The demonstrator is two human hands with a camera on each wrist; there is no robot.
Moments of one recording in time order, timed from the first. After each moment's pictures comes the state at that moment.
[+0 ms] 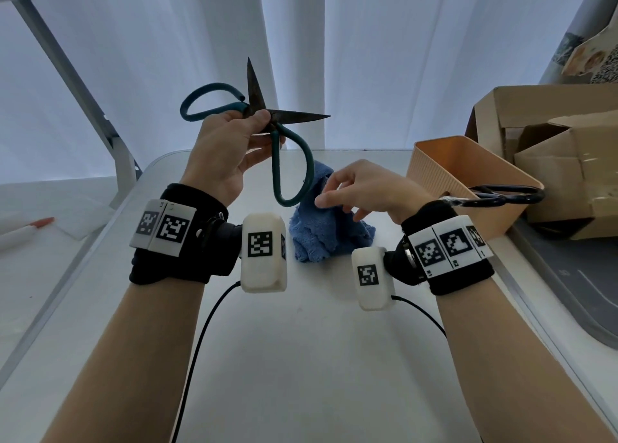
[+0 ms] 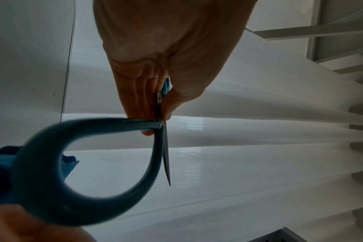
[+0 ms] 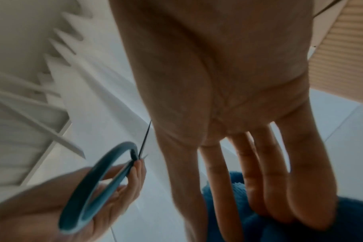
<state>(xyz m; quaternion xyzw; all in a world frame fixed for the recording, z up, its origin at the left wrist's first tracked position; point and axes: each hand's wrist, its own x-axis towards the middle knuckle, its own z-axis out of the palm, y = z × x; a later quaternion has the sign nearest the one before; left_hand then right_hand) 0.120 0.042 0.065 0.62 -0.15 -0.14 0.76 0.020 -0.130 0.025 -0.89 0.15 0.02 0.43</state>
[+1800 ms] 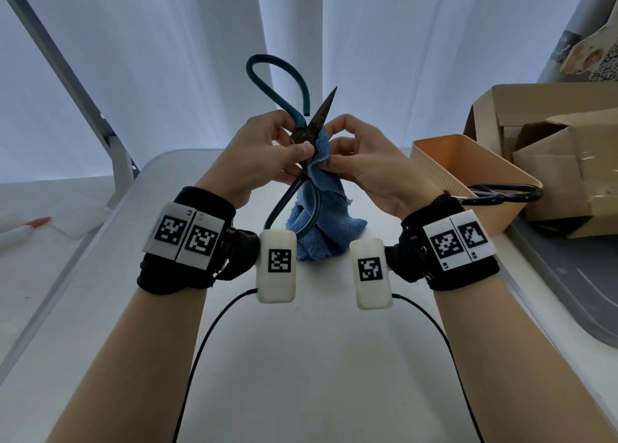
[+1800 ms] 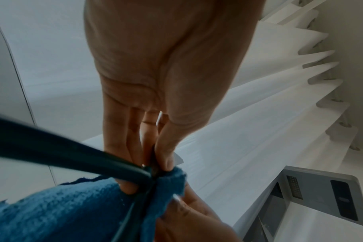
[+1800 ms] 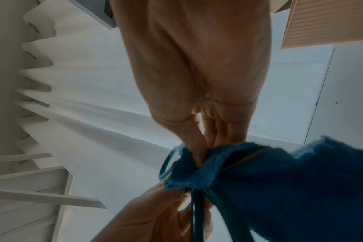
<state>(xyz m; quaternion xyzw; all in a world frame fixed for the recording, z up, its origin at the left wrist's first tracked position) 0.107 0.028 0.061 0.77 -0.33 -0.12 0.54 0.019 -0.123 0.039 -0.73 0.04 -0.14 0.67</state>
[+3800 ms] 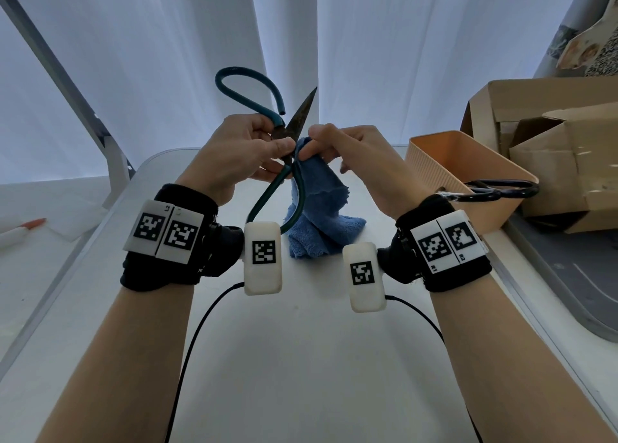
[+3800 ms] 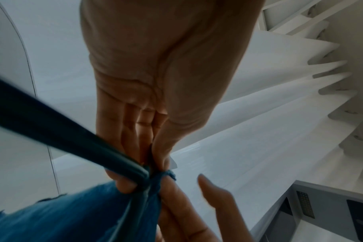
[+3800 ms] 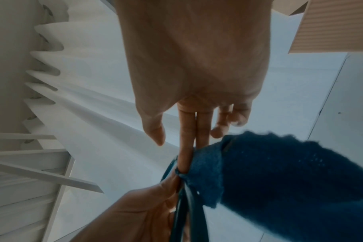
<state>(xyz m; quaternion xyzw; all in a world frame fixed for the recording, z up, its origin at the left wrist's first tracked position) 0.114 0.039 0.063 0.77 -0.28 -0.15 0.55 0.014 -0.115 0.046 -0.79 0.09 -0.18 0.59</state>
